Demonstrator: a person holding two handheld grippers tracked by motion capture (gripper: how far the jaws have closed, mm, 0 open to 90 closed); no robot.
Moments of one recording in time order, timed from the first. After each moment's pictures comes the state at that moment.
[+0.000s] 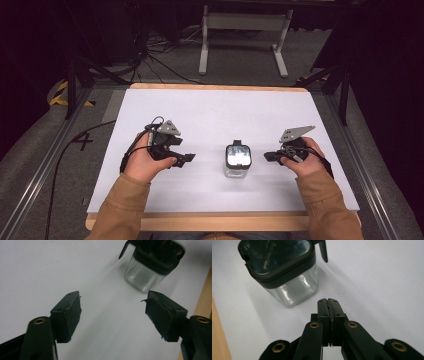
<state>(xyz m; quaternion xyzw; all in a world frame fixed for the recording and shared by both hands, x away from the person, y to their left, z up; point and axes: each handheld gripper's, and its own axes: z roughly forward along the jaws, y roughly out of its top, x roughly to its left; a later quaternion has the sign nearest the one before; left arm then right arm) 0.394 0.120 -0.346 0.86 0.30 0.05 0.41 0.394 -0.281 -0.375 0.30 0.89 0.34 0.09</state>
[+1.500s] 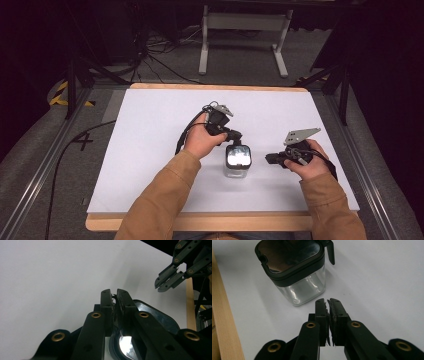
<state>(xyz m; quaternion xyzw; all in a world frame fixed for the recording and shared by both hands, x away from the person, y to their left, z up) 0.470 -0.006 -0.365 0.87 0.22 -0.04 0.44 0.386 -0.284 -0.372 0.28 0.89 0.36 0.08</state>
